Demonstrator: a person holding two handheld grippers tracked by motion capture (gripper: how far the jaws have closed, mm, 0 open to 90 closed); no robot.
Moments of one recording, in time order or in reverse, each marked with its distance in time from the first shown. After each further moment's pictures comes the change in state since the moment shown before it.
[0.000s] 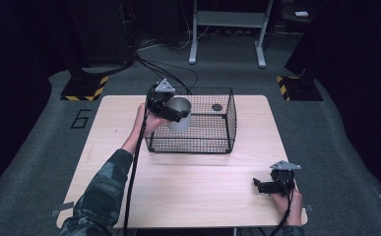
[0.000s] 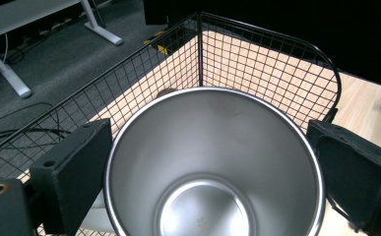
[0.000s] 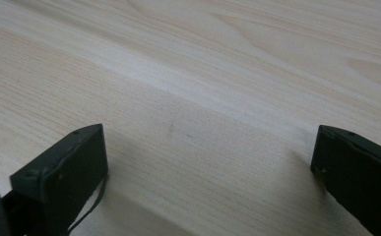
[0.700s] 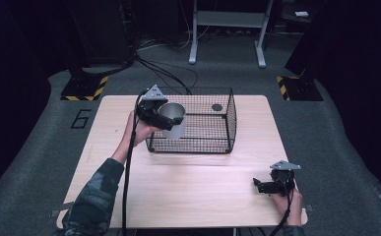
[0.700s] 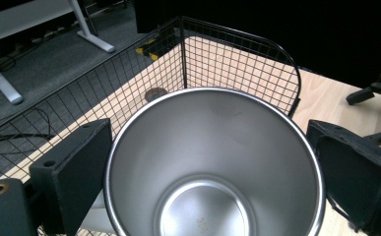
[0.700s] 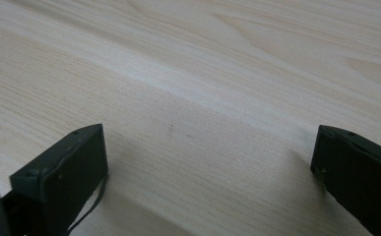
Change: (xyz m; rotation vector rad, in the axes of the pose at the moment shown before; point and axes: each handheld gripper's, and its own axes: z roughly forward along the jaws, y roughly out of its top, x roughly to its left) left arm -0.012 -0.014 -0.036 -0.044 -0.029 -0.002; right arm 0.000 0.000 0.000 0.000 -0.001 0.001
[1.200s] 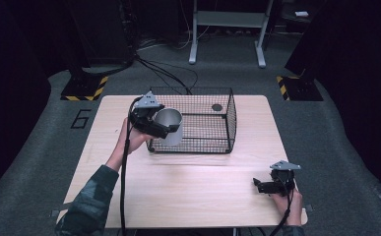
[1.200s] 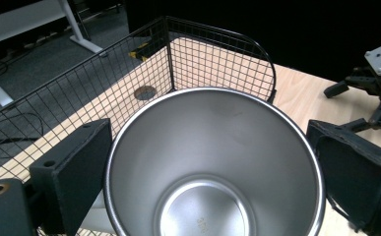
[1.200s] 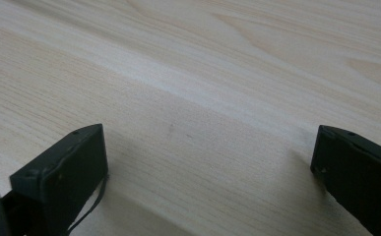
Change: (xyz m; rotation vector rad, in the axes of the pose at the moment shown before) left arm -0.015 -0.012 -0.025 -0.013 -0.030 0.020; right arm 0.000 0.000 0.000 0.000 0.000 0.000
